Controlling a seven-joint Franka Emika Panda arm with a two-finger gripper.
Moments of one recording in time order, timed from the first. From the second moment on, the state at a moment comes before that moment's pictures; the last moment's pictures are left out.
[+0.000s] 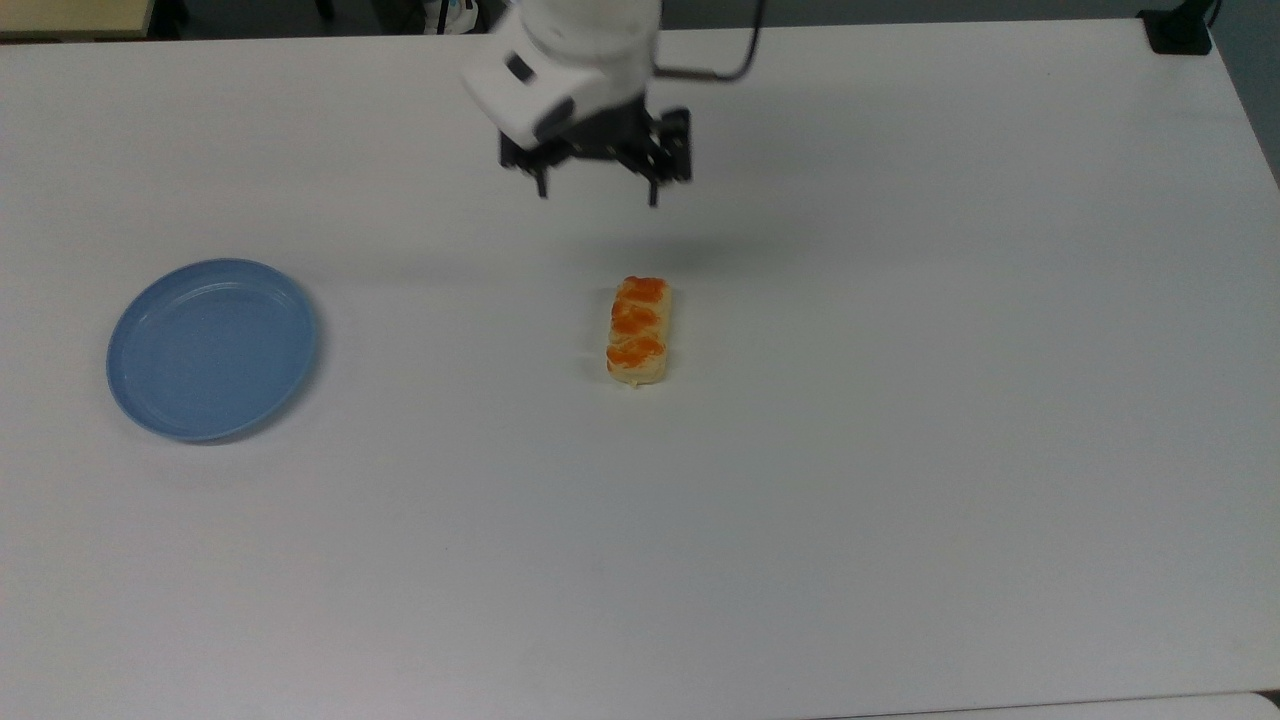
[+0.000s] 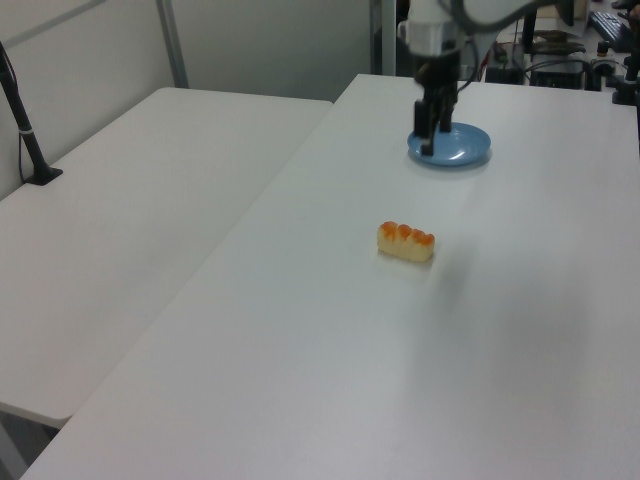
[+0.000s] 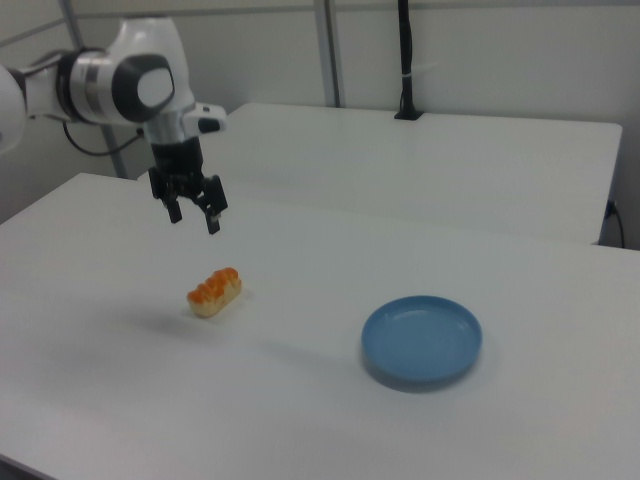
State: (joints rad) arm 0.17 0.23 -0.03 -1.61 -0.01 1.79 0.20
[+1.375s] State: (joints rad) arm 0.19 0.46 -0.06 -1.59 -0.08 2.07 0.27
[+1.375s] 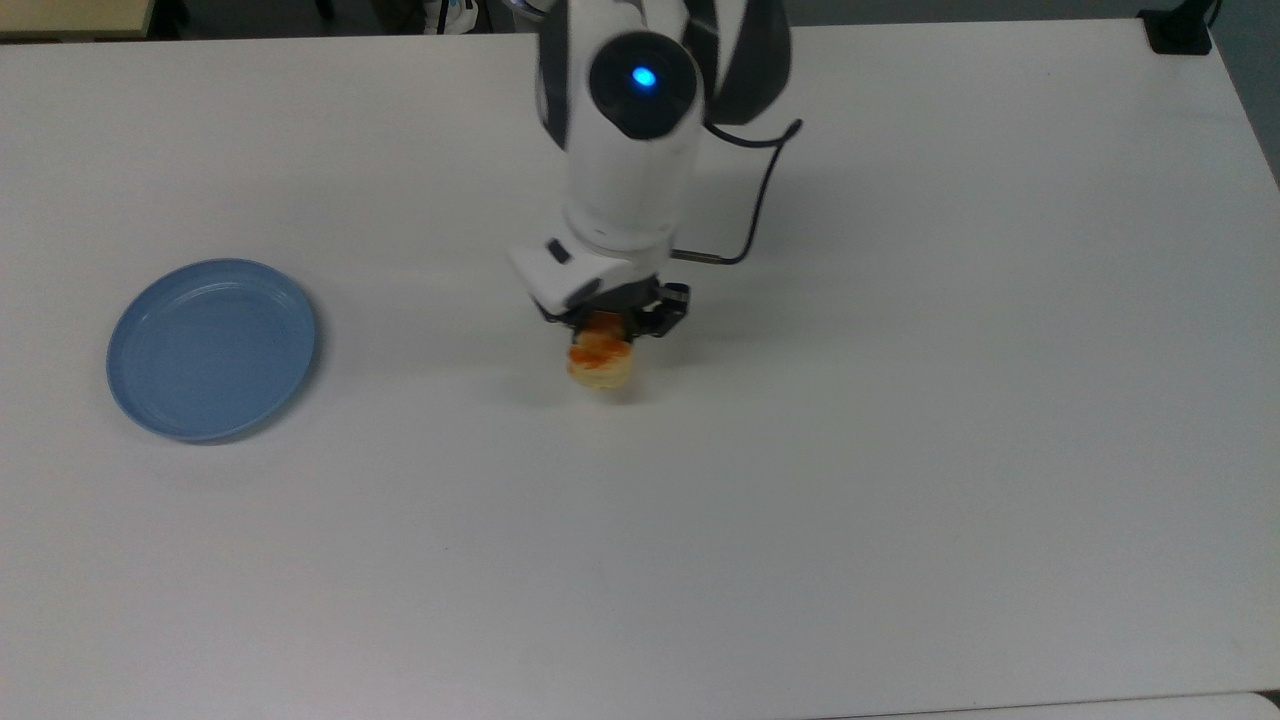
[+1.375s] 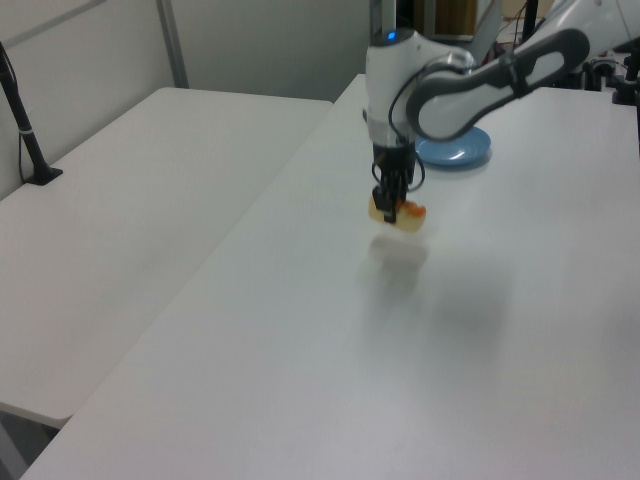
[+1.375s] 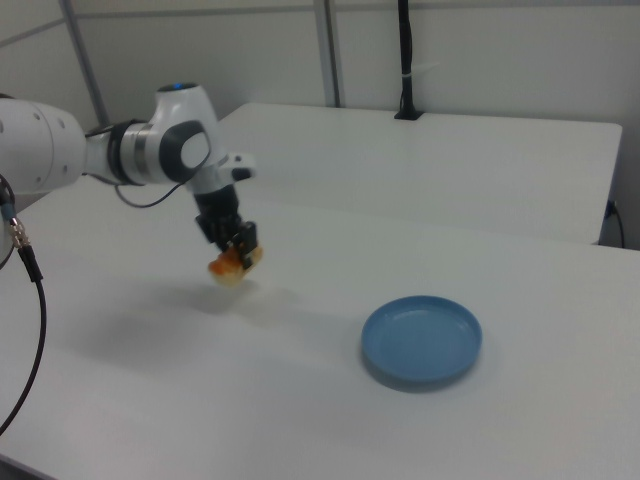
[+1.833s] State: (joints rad) arm -0.05 0.45 -0.15 -1.55 -0.08 2.10 0.07
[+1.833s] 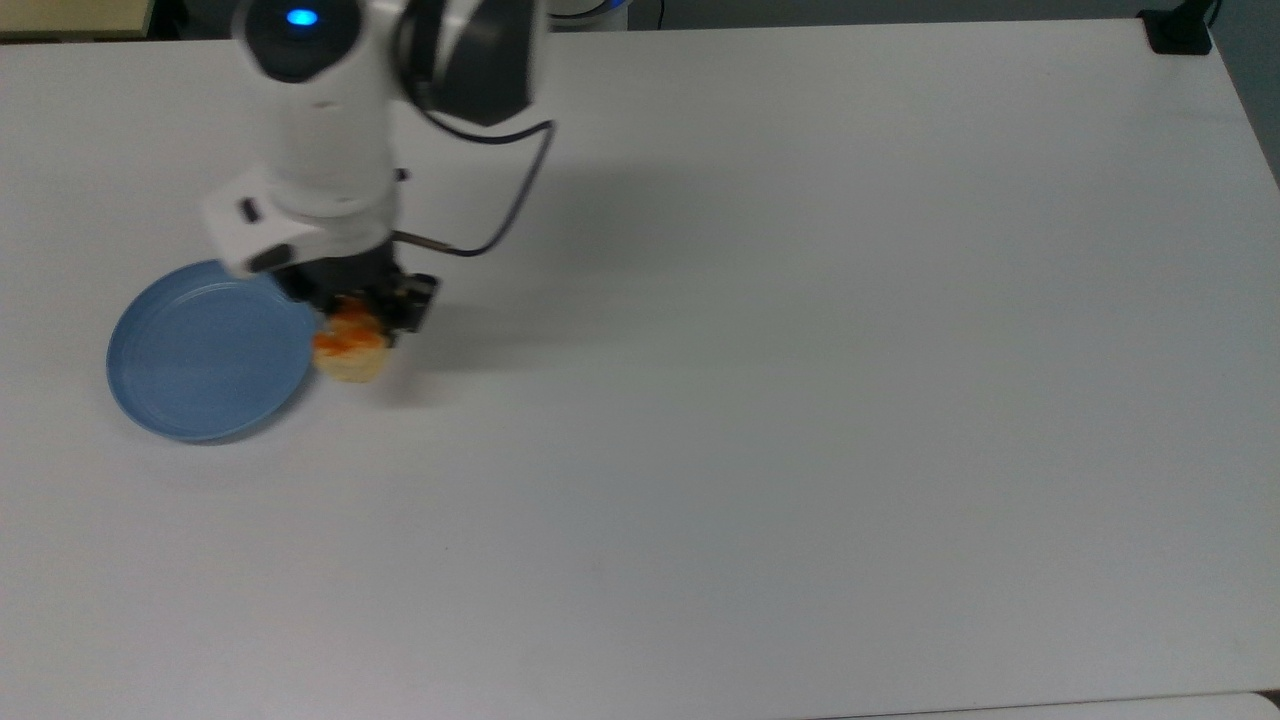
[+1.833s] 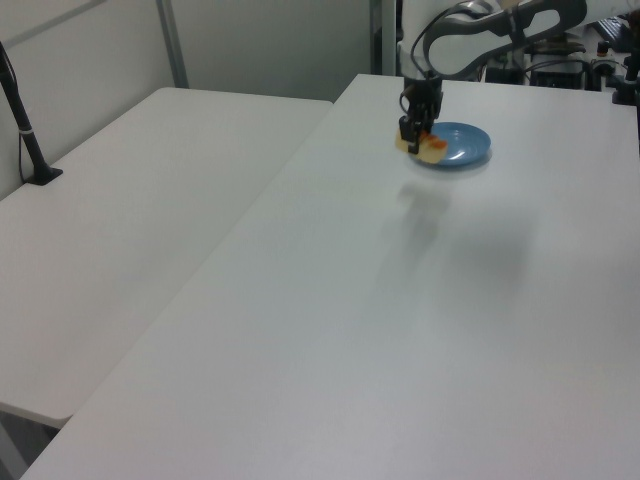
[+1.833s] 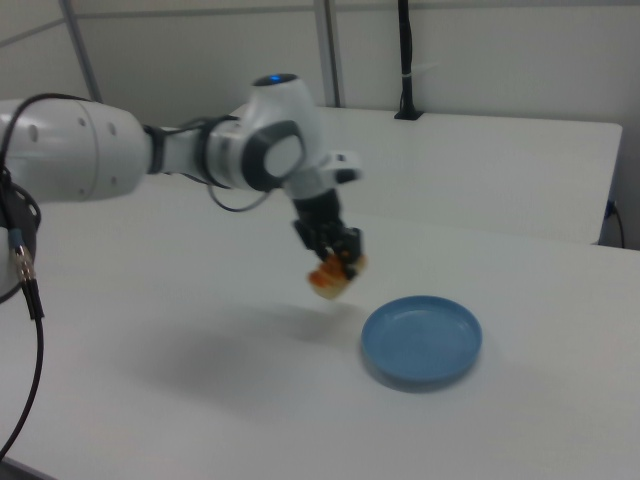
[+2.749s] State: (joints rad) arm -0.17 0.59 -0.18 -1.55 -0.08 2.34 0.04
